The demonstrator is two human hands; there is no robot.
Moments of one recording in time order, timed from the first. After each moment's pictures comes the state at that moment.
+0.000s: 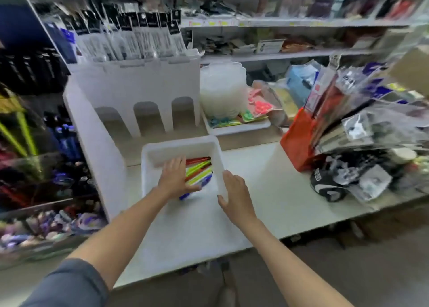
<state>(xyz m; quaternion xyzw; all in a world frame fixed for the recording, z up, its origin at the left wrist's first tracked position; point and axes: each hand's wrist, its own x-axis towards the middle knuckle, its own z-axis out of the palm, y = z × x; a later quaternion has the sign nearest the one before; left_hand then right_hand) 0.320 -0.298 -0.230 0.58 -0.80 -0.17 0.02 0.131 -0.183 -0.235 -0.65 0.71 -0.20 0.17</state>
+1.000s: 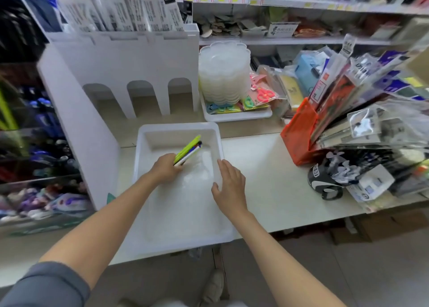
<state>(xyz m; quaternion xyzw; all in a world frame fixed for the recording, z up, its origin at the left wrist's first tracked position) 0.322 -0.298 -0.233 0.63 -0.69 -0.36 0.05 0.130 -0.179 -0.233 -0.63 0.72 -0.23 0.18</state>
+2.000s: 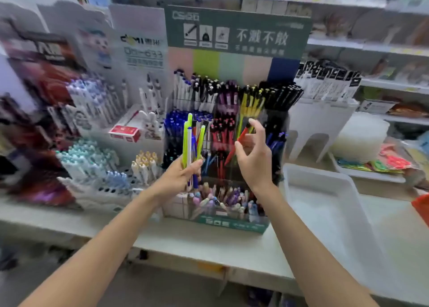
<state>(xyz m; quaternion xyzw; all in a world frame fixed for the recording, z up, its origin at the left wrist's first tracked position) 0.699 -0.157 -0.063 0.56 -0.57 -0.45 0.40 0.502 -0.218 -0.061 -0.69 0.46 -0.54 0.13</state>
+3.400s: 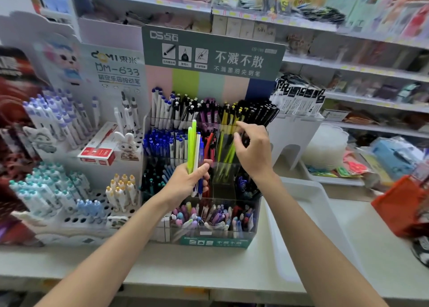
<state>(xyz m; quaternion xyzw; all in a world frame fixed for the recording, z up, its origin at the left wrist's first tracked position) 0.659 -0.206 -0.055 0.44 -0.48 -0.59 0.48 0.476 -0.265 -0.013 -0.72 0.50 -0.48 -0.06</state>
